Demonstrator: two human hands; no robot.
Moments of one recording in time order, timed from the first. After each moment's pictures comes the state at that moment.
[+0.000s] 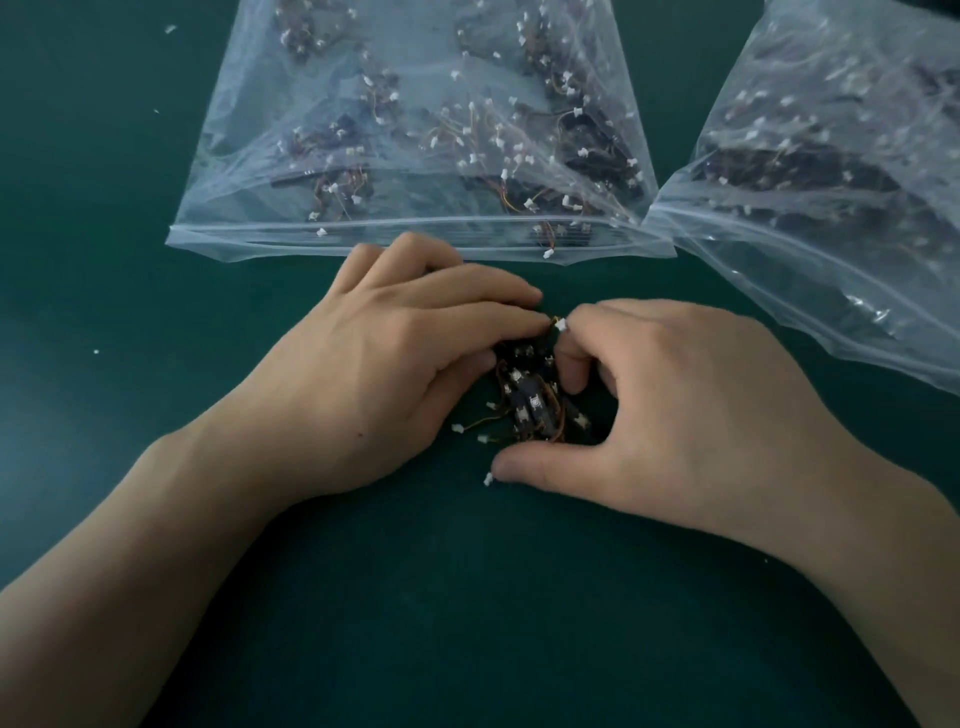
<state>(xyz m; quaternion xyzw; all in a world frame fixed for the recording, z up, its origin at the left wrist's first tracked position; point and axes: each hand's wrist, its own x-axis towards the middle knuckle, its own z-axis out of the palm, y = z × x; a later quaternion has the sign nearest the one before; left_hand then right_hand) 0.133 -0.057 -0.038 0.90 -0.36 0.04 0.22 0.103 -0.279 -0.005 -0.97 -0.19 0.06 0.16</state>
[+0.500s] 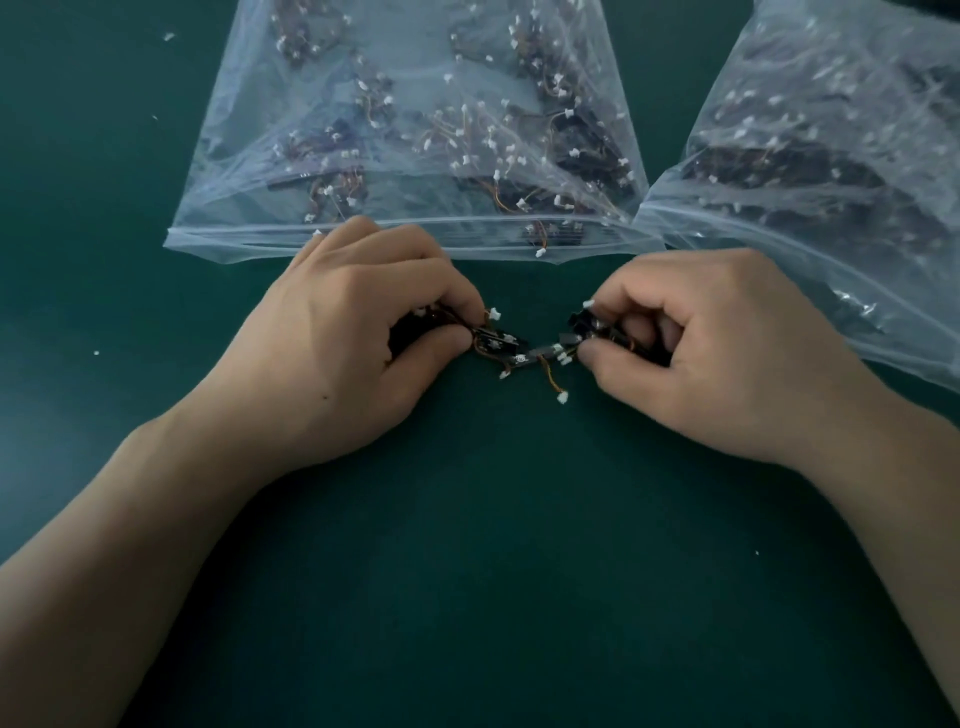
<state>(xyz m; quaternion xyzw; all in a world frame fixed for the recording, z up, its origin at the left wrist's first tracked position) 0.139 -0.049 -0.036 0.91 -0.29 0.05 0.28 0.128 -0.320 -0.018 -0.95 -0.18 0.02 0.27</state>
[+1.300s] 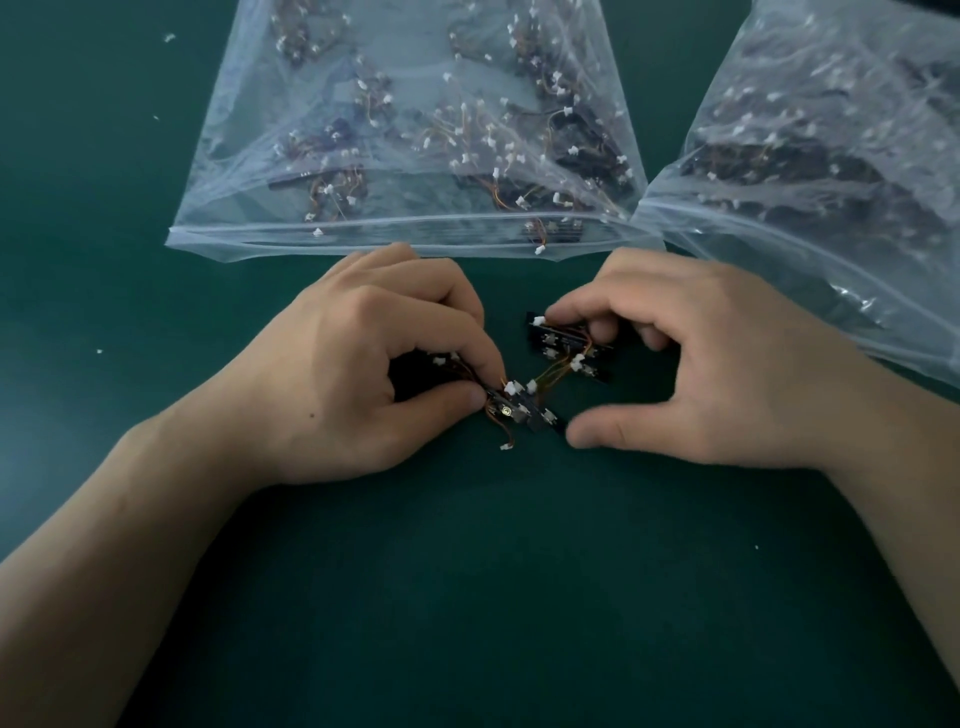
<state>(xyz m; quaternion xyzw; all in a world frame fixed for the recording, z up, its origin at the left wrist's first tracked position) 0.134 -0.048 -0.027 0.88 -0.37 -0.03 0.30 0.130 -0.329 -0.017 -0.93 -0.26 0.11 0.25</state>
